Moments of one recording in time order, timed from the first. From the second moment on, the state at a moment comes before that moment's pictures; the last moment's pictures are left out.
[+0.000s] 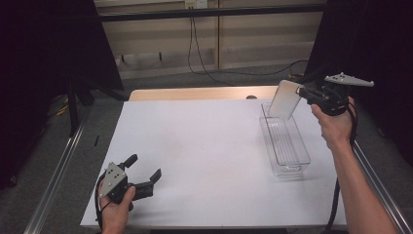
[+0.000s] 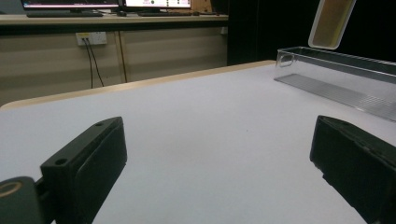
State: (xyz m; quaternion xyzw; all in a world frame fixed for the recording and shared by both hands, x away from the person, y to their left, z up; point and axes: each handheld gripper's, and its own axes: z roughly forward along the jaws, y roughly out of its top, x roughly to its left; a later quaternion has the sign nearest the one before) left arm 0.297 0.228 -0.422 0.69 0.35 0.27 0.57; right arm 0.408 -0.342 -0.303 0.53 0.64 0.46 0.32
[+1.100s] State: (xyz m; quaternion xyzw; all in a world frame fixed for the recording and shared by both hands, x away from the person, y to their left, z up) left arm 0.296 0.225 -0.423 0.70 0.34 0.26 0.56; right arm 0.463 -0.327 -0.352 0.54 0.66 0.38 0.35
